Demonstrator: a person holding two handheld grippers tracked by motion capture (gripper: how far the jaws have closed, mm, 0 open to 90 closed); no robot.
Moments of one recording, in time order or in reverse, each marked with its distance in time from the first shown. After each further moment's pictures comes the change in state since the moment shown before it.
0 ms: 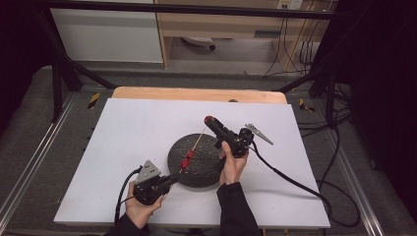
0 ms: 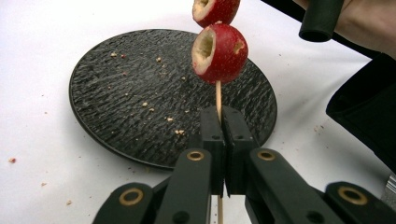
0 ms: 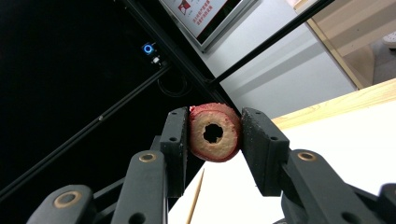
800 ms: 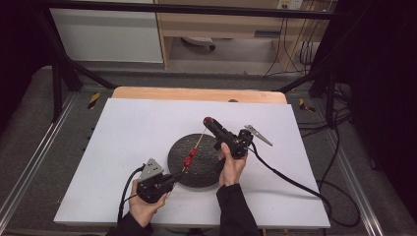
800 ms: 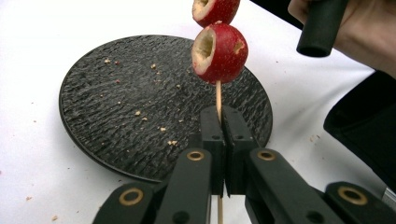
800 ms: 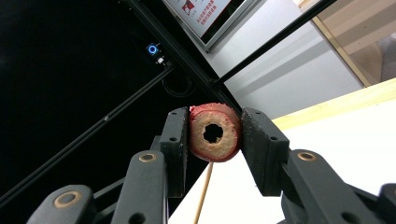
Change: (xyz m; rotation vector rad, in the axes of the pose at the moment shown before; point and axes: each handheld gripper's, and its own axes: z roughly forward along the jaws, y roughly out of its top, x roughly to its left) left arm -0.004 0.006 0.006 -0.009 -0.004 -0.017; right arm 0.002 -0.004 -0.001 0.000 0.017 0.015
